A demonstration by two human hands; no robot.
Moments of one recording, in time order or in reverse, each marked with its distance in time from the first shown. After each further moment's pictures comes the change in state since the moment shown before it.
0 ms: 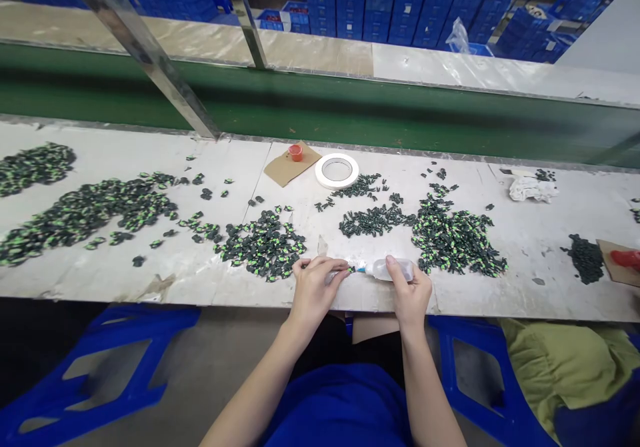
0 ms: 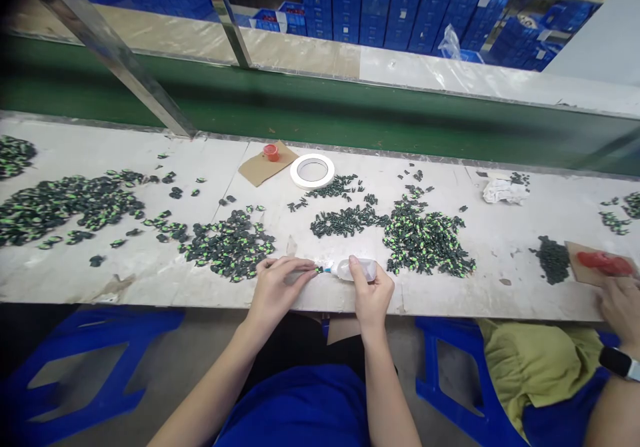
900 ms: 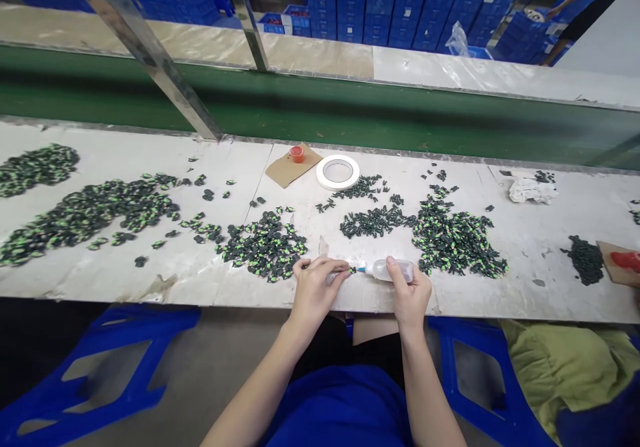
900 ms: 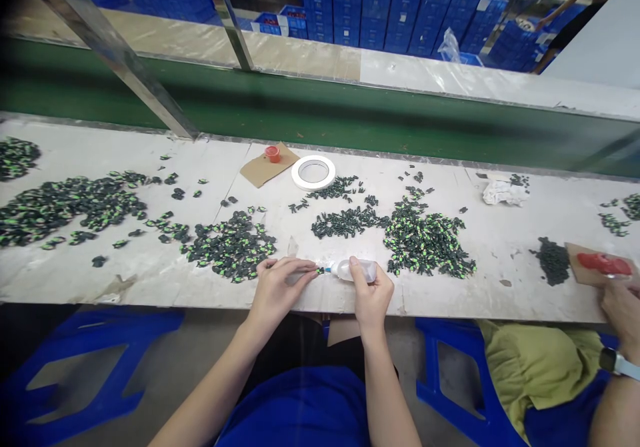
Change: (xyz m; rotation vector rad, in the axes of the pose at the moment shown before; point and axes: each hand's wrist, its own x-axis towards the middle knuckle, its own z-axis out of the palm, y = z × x) left_hand 0.001 0.000 0.000 0.017 -0.006 -0.010; right_hand -0.001 0.001 0.001 0.014 0.010 0.010
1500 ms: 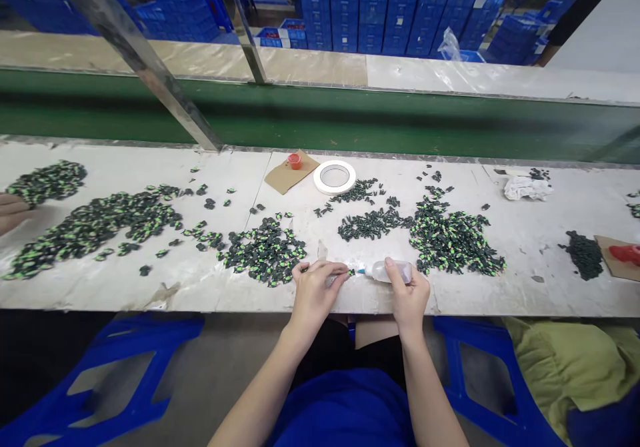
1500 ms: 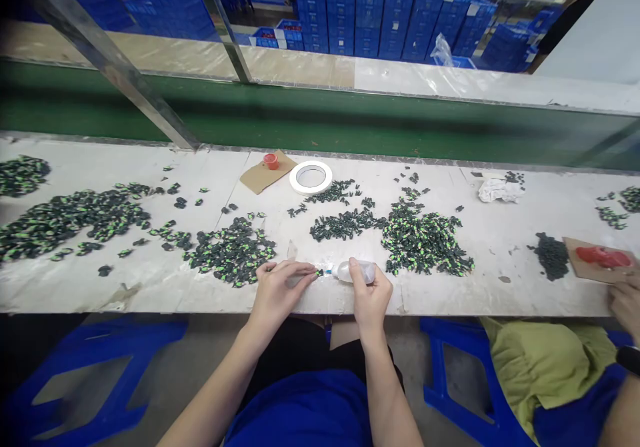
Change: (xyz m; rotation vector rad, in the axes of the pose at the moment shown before) left_hand 0.000 0.001 0.000 0.009 0.006 0.014; right_hand -0.001 -0.006 0.001 0.008 0.045 -0.009
